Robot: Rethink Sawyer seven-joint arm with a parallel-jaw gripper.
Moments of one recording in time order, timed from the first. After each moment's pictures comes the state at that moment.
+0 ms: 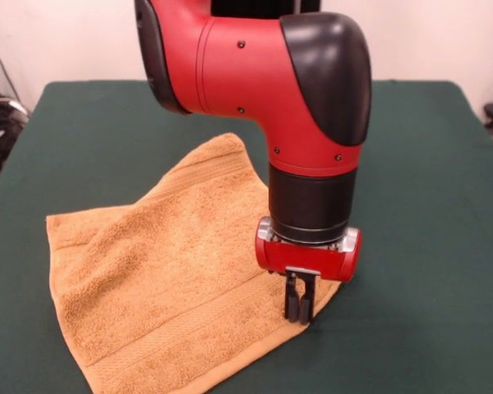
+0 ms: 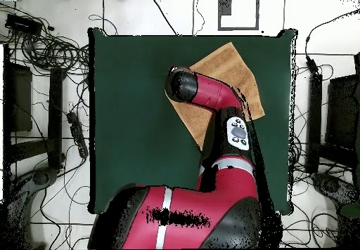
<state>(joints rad) -0.11 -0.19 -0.05 1.14 0.20 0.37 1.74</state>
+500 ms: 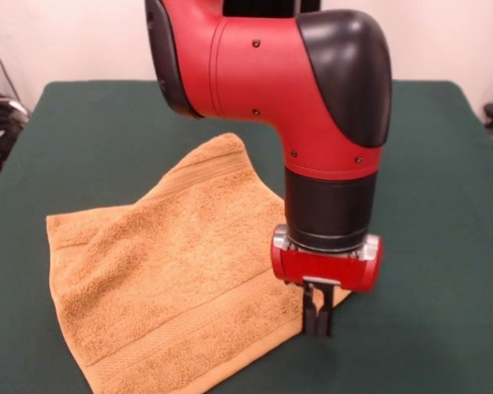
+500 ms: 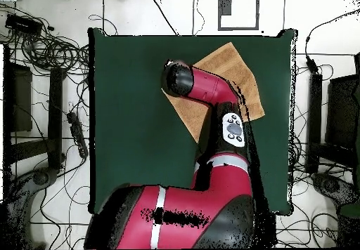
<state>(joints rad) -0.09 -0.17 -0.05 1.07 0.22 0.39 1.74</state>
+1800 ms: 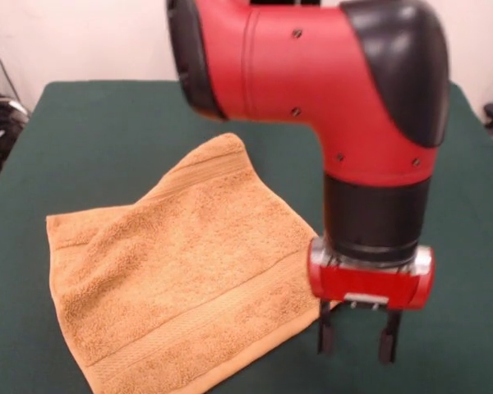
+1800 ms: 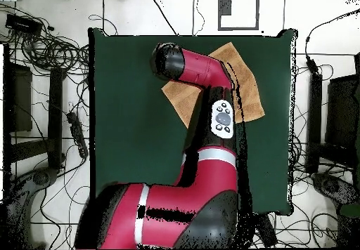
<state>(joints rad) -0.03 -0.13 -0.10 0.89 0.25 0.51 1.74</state>
